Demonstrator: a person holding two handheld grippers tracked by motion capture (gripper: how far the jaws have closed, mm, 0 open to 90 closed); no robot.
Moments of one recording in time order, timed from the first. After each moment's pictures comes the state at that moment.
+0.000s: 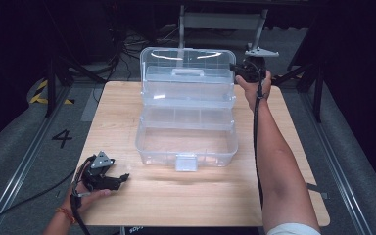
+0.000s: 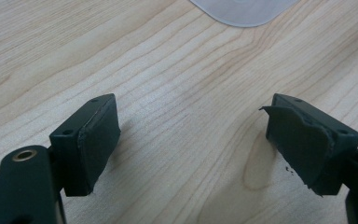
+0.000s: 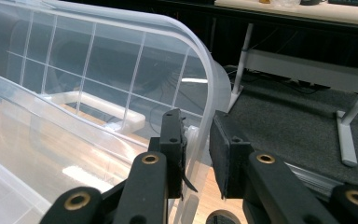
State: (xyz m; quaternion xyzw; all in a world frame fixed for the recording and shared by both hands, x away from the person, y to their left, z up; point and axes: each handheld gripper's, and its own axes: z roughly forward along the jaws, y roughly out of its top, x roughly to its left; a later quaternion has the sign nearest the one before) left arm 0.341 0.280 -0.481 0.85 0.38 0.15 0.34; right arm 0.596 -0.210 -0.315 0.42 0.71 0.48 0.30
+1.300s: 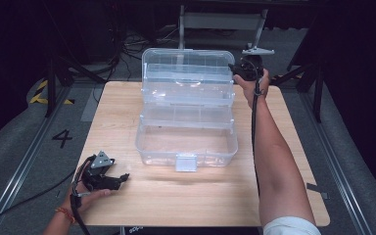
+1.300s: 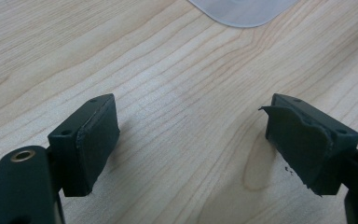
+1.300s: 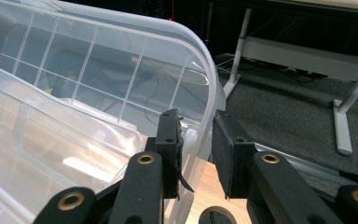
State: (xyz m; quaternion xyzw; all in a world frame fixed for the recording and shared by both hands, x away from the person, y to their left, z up) left arm 0.342 0.281 -0.481 0.85 0.38 0.15 0.34; right arm 0.614 -0.208 -0.323 0.43 0.72 0.46 0.29
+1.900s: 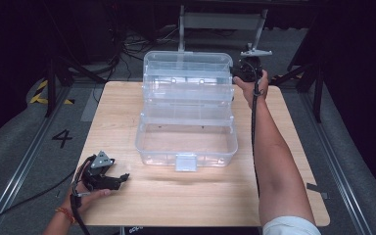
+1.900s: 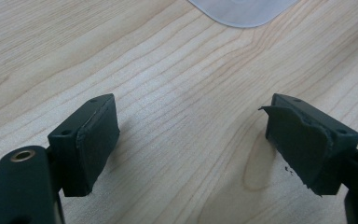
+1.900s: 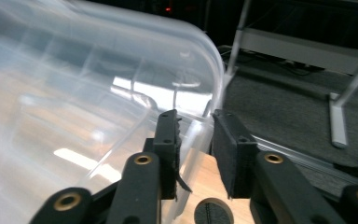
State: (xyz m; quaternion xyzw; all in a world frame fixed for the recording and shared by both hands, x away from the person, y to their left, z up) left arm 0.342 0.281 -0.481 0.85 0.38 0.15 0.34; right arm 0.617 -0.208 -0.330 0.43 0.73 0.44 0.28
